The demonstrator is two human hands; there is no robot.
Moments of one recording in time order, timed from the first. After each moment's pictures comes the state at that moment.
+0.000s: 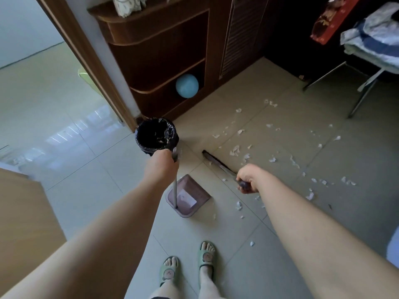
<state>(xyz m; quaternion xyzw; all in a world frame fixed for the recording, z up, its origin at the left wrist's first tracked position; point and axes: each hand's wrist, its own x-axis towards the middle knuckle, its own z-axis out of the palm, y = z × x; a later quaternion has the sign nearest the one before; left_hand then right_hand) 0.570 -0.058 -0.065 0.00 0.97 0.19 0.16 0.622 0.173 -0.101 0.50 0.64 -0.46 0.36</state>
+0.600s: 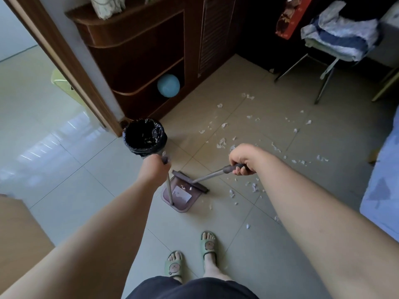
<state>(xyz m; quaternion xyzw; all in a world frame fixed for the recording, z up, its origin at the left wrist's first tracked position) 0.594 -0.115 -0.082 0.01 0.92 0.31 0.24 0.646 0.121 -0.024 0.45 0.70 -0.36 0.43</state>
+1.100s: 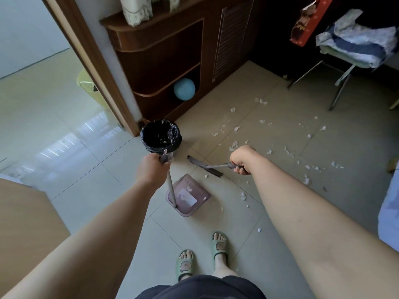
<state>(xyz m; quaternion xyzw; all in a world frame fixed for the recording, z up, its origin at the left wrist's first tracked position) 0.611 -0.183 -0.055 -0.01 0.95 0.28 0.15 0.642 0.065 -0.038 0.40 0.77 -0.31 0.39</state>
